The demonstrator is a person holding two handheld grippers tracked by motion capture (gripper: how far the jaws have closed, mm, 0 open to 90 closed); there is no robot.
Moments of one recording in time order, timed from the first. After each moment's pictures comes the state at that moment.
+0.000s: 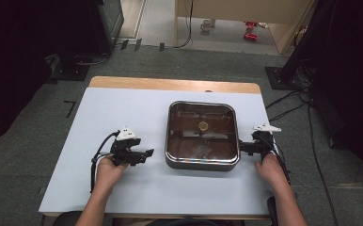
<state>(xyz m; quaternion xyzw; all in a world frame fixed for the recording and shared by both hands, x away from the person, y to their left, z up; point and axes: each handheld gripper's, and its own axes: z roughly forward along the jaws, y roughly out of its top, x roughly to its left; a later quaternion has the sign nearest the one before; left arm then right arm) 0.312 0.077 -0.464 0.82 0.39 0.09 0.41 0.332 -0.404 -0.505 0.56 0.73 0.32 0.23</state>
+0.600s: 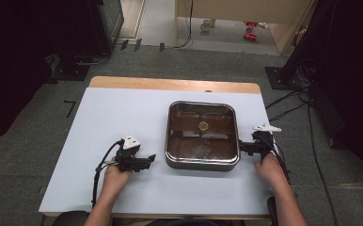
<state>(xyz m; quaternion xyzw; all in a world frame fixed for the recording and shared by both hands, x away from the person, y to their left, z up) 0.300 0.064 -0.494 0.81 0.42 0.13 0.38 0.332 -0.404 -0.505 0.56 0.73 0.32 0.23</state>
